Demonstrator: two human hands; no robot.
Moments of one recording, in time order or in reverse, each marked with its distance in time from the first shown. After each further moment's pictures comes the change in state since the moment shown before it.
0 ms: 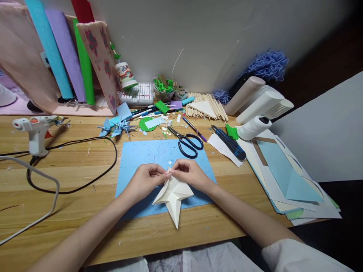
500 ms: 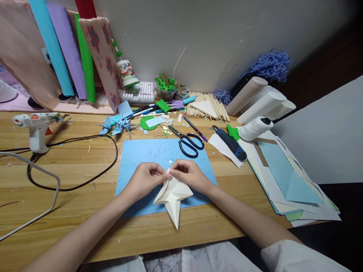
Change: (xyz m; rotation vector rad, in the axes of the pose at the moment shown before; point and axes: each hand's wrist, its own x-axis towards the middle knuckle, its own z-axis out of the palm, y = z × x) left_hand 0.001 -0.003 0.000 0.064 0.037 -0.005; right_hand -0.002 0.001 0.002 -0.032 -0.027 -0.049
